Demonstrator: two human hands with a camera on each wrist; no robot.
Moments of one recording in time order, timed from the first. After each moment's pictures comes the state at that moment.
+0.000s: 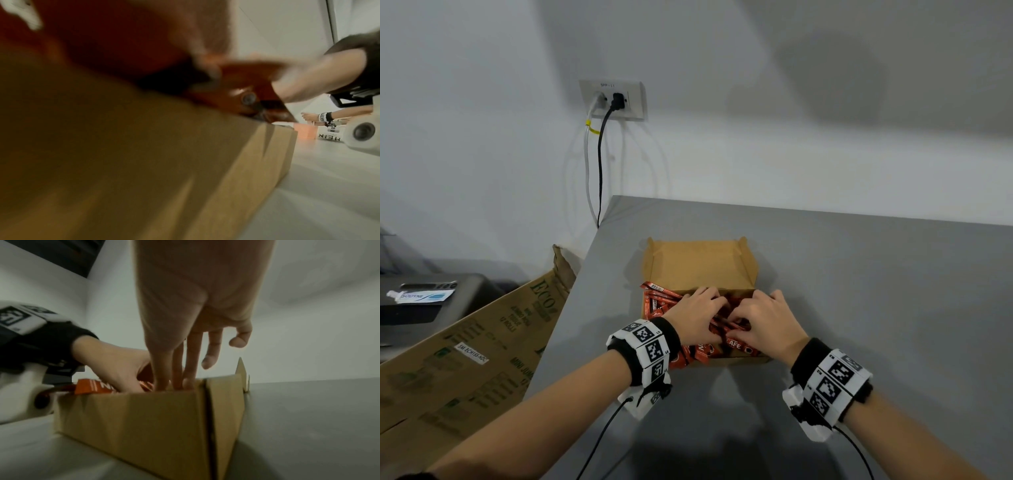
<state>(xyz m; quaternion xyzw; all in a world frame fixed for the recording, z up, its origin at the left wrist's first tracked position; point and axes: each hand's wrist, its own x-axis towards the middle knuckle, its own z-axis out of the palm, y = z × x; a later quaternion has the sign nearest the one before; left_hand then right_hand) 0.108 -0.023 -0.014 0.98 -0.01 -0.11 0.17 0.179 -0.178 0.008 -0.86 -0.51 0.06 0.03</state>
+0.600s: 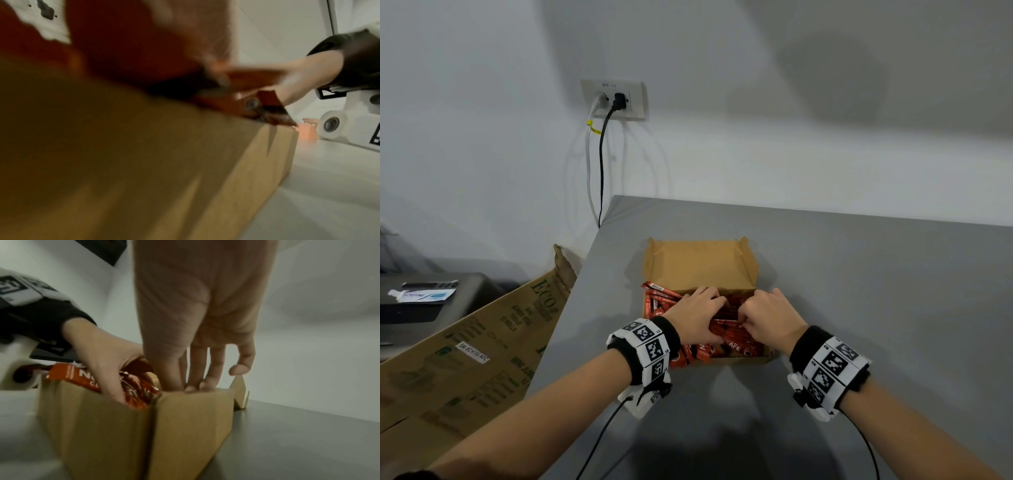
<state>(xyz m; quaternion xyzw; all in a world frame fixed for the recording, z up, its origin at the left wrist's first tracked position) 0.107 -0.021 -0.015 0.98 -0.01 -0.10 0.16 0.188 -0.172 0.014 -0.85 -0.51 0.09 -0.06</state>
